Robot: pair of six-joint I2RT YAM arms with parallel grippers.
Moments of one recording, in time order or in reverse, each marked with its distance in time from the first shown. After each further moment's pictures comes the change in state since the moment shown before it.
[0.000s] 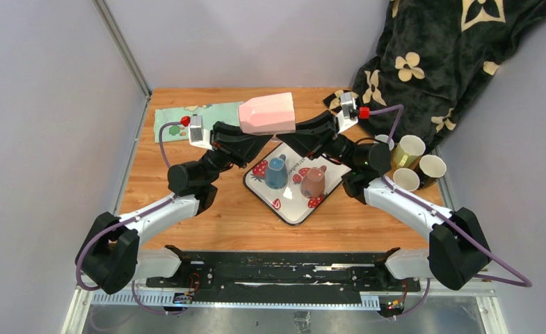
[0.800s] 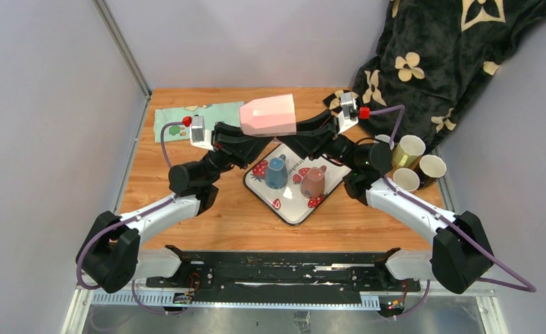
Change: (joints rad) left arm -0.008 0.007 0.000 0.008 0.002 -0.006; right arm 0.006 -0.029 0.000 -0.056 0.012 -0.030
